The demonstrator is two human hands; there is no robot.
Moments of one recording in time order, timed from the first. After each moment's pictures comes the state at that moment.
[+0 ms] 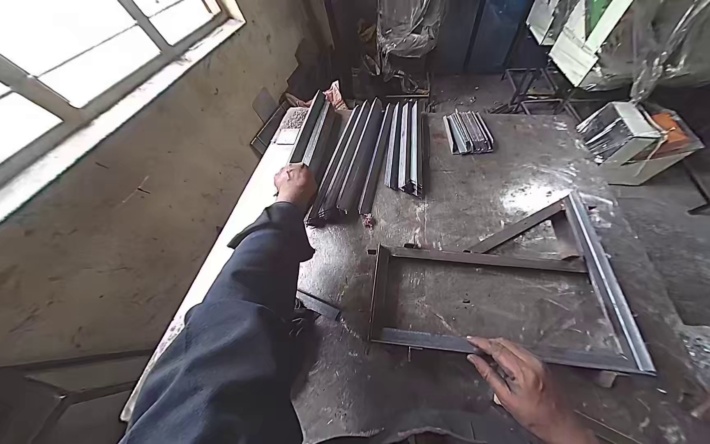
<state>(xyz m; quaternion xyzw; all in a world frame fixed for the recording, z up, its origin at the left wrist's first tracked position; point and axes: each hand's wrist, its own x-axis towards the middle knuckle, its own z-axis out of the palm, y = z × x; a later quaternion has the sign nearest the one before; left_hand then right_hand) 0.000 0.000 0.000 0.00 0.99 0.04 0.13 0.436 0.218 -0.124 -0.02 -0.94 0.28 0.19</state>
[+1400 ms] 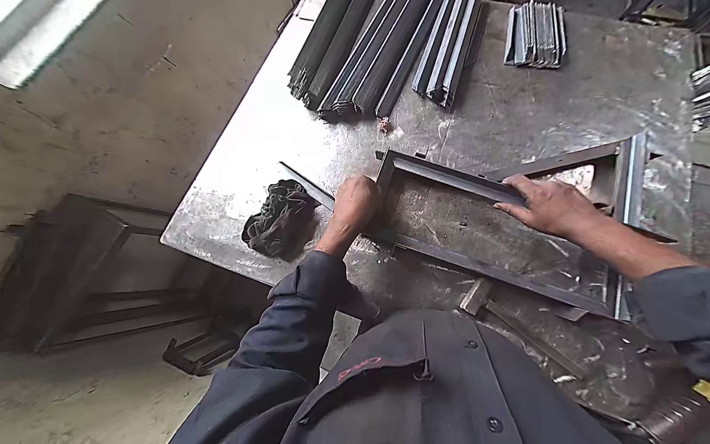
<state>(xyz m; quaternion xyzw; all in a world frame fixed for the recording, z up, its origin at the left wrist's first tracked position) 0.224 0.013 -0.105 0.02 0.96 0.16 0.21 0.314 0.370 -0.094 0.09 -0.99 0.08 -0.10</state>
